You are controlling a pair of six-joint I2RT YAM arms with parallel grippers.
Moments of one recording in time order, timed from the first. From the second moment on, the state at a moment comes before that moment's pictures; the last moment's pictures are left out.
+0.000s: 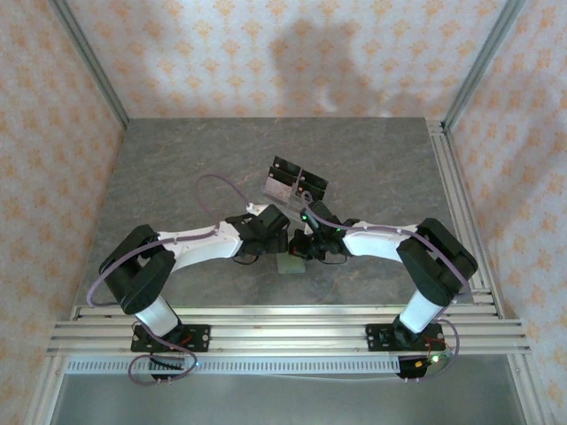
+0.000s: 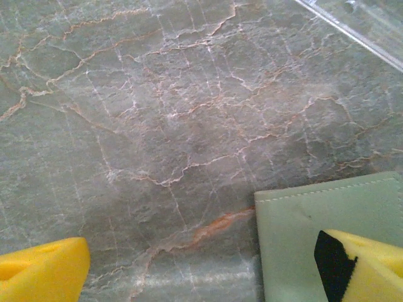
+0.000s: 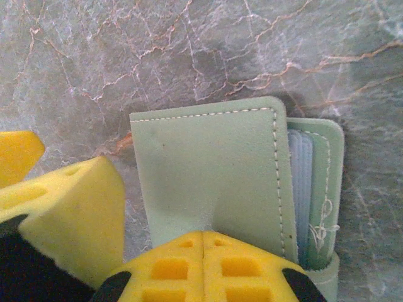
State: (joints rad) left arm -0.77 1.63 0.93 -0.47 -0.25 -0.83; right arm 0.74 1.65 0.81 -0.15 -0.34 0.88
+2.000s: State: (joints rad) left arm -0.77 1.66 0.86 -0.37 -0.19 -0.80; right arm 0.73 1.63 0.89 -0.28 -0.33 0.89
